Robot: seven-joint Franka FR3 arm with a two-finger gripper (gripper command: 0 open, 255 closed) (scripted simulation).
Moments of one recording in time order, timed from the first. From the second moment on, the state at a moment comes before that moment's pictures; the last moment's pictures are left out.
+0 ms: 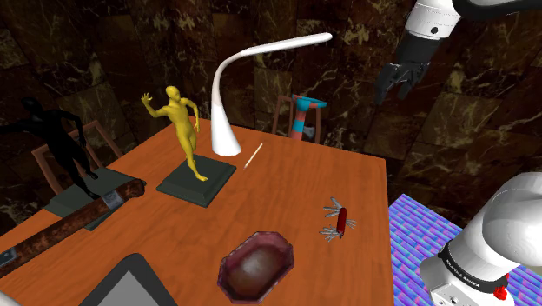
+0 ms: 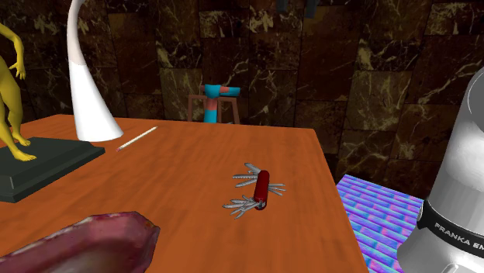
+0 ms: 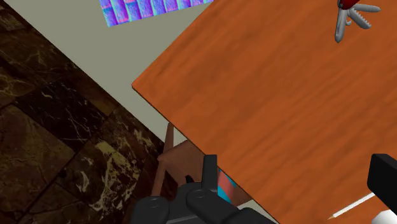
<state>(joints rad) -0.02 -0.76 0.02 -2.31 0.02 1.68 0.17</state>
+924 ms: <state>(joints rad) -0.01 -0.92 0.26 -2.66 0.19 1.84 0.59</state>
